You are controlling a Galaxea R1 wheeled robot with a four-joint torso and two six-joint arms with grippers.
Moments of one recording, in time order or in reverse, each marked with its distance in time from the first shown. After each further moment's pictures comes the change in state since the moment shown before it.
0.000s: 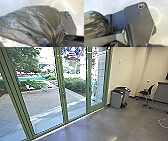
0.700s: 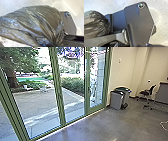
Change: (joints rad) left arm 0.000 0.000 0.000 0.000 0.000 0.000; right arm -0.003 0.000 0.000 0.000 0.000 0.000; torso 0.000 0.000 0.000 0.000
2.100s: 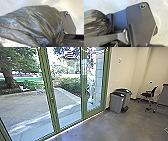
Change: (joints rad) left arm 0.014 0.000 0.000 0.023 -0.026 0.000; right arm 0.000 0.010 -0.003 -0.014 0.000 -0.016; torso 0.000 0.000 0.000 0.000
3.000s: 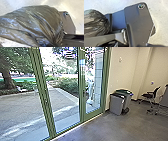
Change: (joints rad) left arm 0.000 0.000 0.000 0.002 -0.001 0.000; right arm 0.000 -0.002 -0.016 0.000 0.000 0.000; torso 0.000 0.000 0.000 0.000
